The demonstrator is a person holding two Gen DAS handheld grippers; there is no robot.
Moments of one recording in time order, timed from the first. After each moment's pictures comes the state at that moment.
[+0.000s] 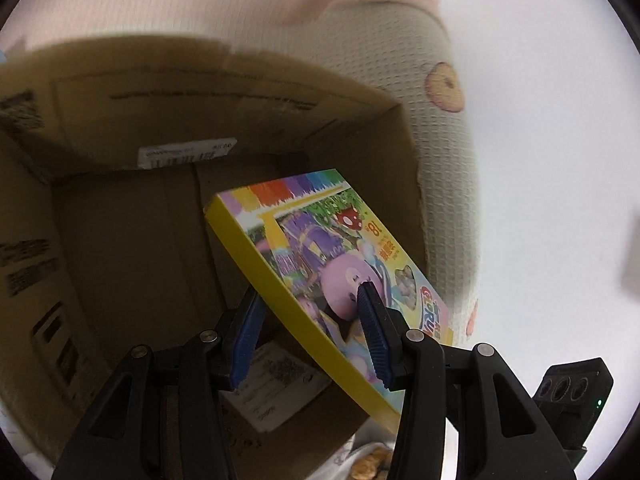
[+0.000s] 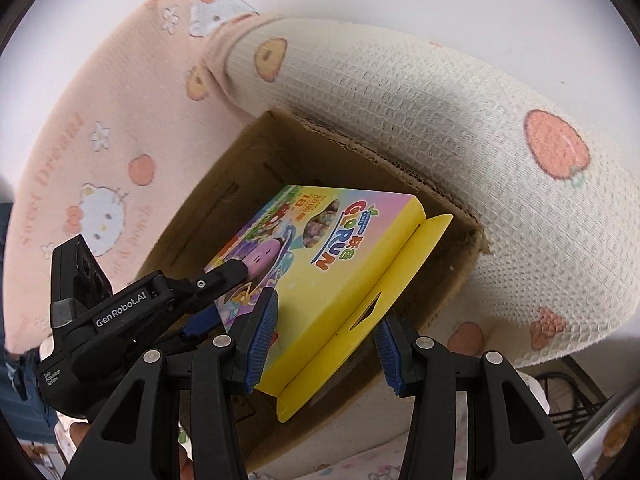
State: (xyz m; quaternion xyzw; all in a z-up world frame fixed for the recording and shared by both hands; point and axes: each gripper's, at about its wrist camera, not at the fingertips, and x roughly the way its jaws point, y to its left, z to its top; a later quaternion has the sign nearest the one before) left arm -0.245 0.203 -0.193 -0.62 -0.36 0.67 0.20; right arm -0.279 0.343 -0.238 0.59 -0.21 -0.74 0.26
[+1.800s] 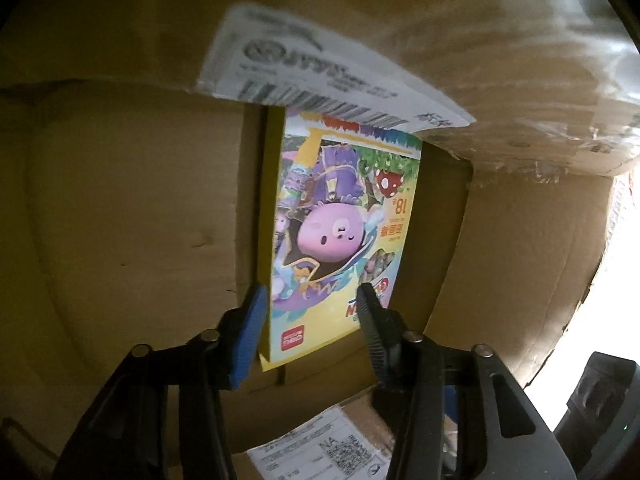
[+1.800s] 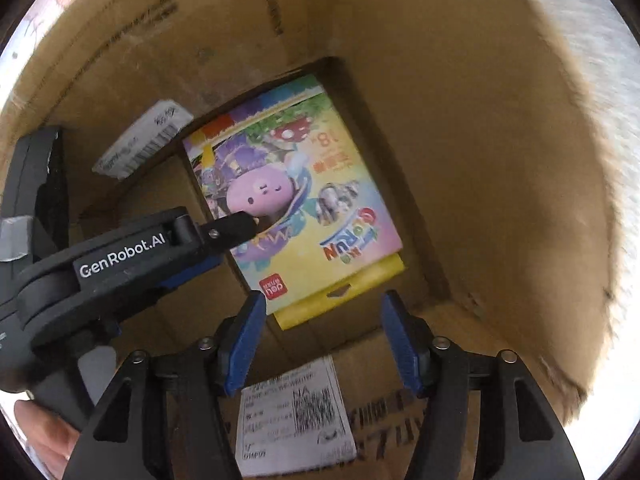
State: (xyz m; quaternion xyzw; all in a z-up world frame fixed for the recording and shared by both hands) left arm -0.273 0.245 -0.318 -0.71 -0.40 0.57 0.08; right arm -0.308 0.221 -0.327 0.72 0.12 -0.60 0.34
